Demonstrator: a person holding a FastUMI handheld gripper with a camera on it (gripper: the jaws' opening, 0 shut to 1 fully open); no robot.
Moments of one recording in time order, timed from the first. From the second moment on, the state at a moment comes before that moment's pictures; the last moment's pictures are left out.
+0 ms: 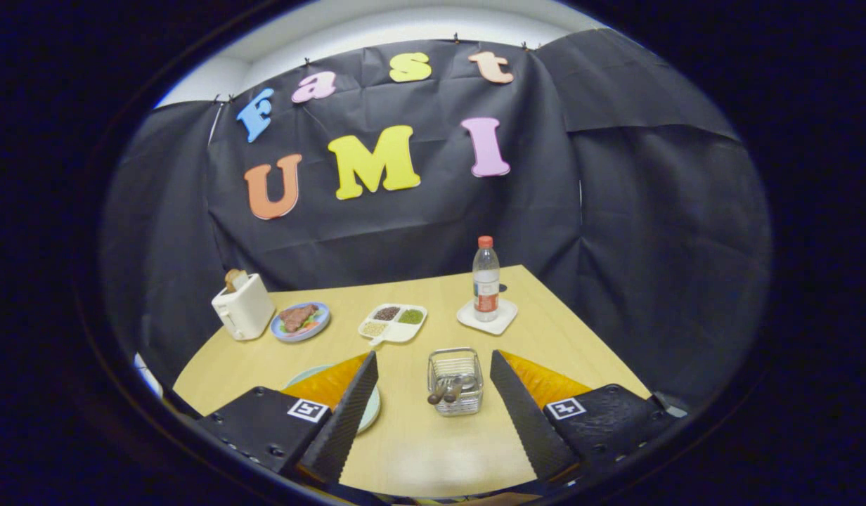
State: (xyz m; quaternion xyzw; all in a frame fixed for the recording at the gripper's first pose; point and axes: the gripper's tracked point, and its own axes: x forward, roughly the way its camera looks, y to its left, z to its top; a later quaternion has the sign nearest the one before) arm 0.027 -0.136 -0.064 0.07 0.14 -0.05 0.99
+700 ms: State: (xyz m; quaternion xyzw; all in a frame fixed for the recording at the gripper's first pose) arm -0.087 -0.037 -0.006 -0.02 0.00 -0.02 1.00
